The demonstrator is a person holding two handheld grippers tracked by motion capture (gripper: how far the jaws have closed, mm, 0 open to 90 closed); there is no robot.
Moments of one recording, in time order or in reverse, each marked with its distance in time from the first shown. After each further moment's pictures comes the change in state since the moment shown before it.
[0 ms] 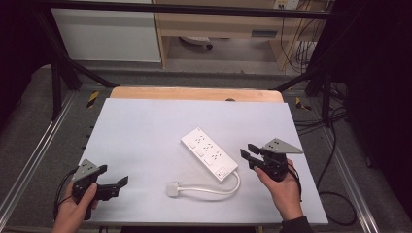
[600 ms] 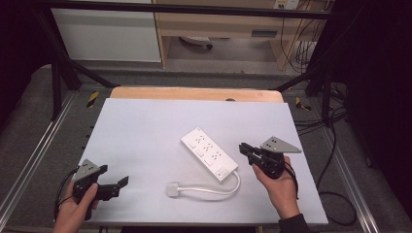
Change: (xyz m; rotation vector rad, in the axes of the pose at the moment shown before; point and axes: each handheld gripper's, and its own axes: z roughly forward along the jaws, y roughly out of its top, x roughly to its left) left arm -0.001 0.000 0.000 0.005 0.003 0.005; right arm 0.005 0.007 0.004 -0.054 0.039 -0.024
